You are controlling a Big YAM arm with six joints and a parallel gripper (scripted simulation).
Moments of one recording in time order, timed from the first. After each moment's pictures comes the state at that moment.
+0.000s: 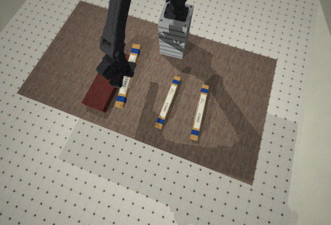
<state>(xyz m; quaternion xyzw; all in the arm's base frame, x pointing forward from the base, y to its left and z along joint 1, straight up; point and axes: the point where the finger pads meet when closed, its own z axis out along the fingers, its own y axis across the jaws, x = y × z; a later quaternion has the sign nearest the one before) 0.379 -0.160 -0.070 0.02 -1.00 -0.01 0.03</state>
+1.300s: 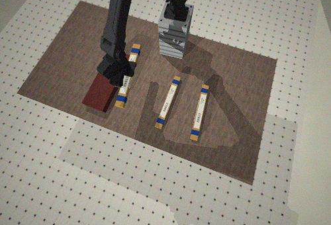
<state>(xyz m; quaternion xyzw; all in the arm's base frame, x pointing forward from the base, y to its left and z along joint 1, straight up) 0.377 -0.159 -0.070 0.02 -1.00 -0.01 0.03</state>
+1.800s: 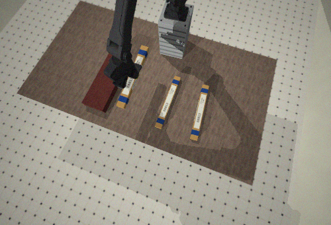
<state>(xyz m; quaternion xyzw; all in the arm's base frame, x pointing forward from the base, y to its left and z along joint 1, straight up) 0.378 -0.133 -0.071 -0.04 -1.00 -0.01 0.03</state>
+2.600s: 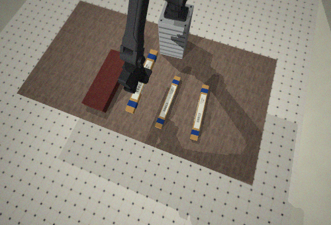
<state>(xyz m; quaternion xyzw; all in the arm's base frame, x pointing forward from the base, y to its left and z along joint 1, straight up) 0.391 -0.080 -0.069 -0.04 -1.00 -0.01 0.03</state>
